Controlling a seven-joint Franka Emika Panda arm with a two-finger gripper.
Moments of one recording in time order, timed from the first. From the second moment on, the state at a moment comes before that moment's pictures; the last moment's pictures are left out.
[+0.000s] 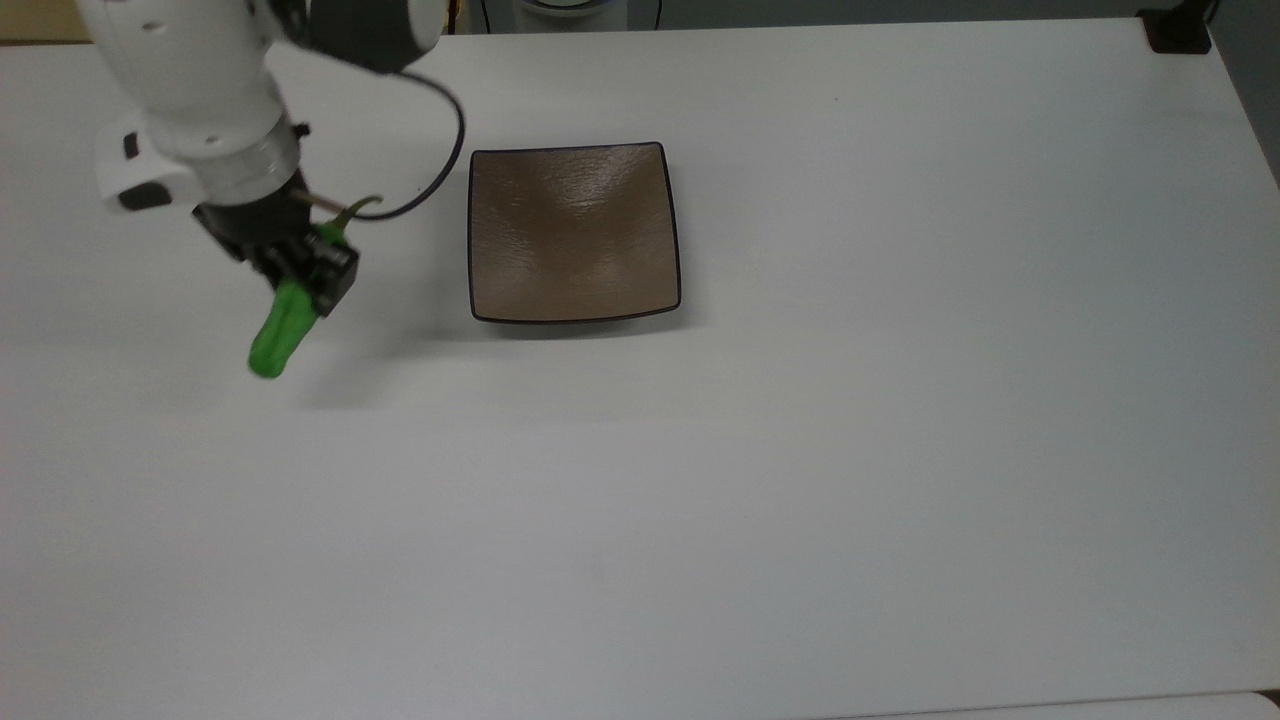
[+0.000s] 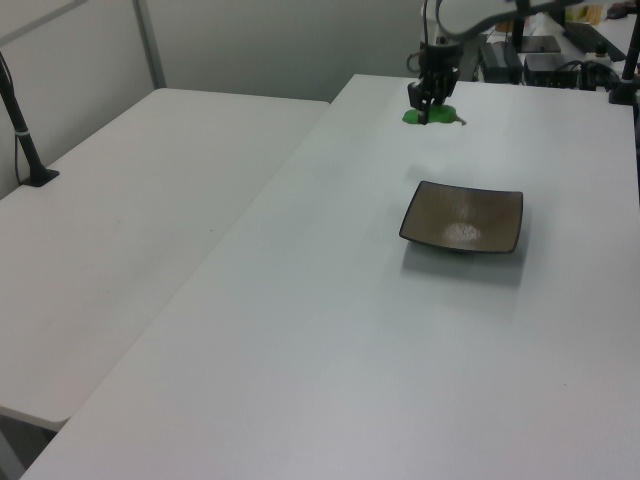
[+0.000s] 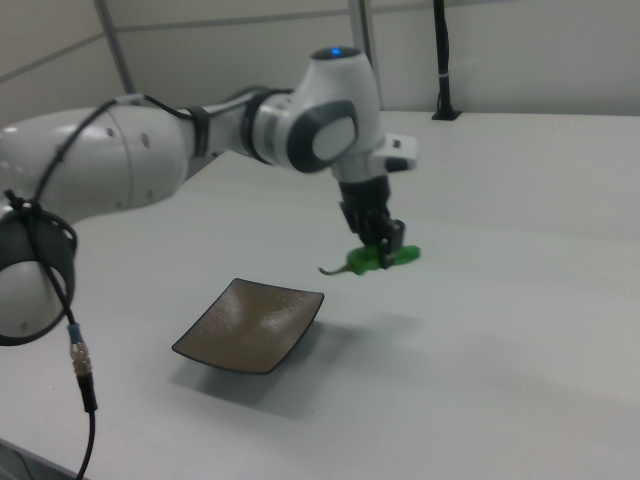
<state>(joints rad) -0.07 0.45 -0.13 -1.41 0.04 1.95 0.16</state>
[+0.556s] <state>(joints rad) -0.02 0.25 -0.01 -1.56 0.04 1.81 0.11</state>
